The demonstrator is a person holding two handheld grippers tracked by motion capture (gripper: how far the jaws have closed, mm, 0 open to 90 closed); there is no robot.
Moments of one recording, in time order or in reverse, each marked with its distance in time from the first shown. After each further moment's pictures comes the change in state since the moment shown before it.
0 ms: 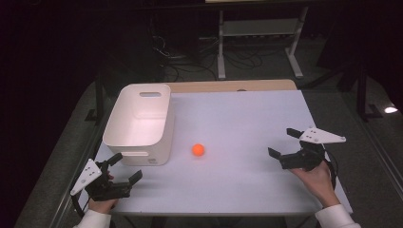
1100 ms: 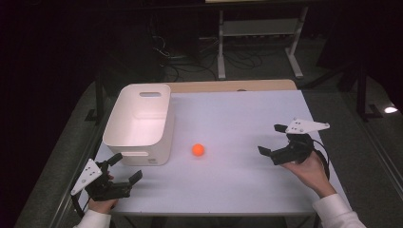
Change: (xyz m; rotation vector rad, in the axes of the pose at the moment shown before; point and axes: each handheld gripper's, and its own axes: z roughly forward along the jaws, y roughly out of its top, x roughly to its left) left arm 0.000 0.000 0.000 0.008 0.004 0.007; right arm 0.008 0.028 0.023 0.101 0.104 -0.048
